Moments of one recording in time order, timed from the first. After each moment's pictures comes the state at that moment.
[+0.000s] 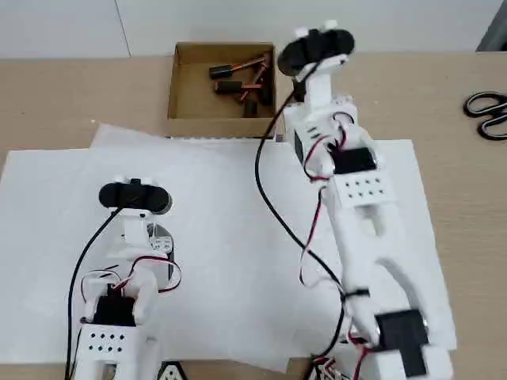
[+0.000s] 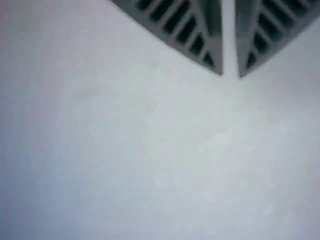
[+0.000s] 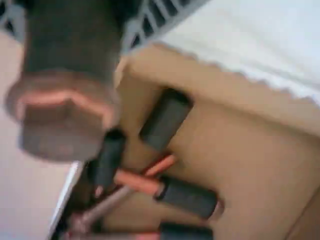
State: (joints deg) left arm -1.0 -74.4 87.3 44.4 3.6; right arm -12.9 -6.9 14.4 27.5 5.8
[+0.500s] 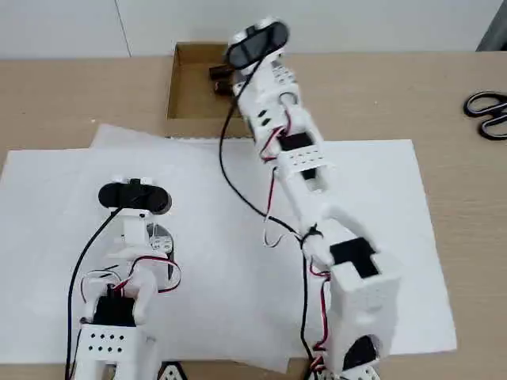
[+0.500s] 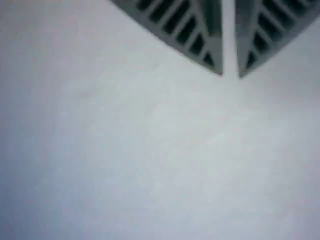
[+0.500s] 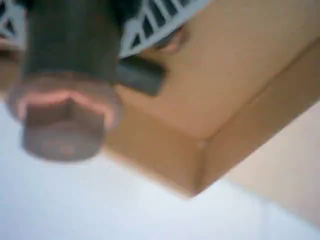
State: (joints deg) left arm -1.0 -74.4 87.3 44.4 3.6; right arm -21.6 24.4 -2.7 -2.3 8.8
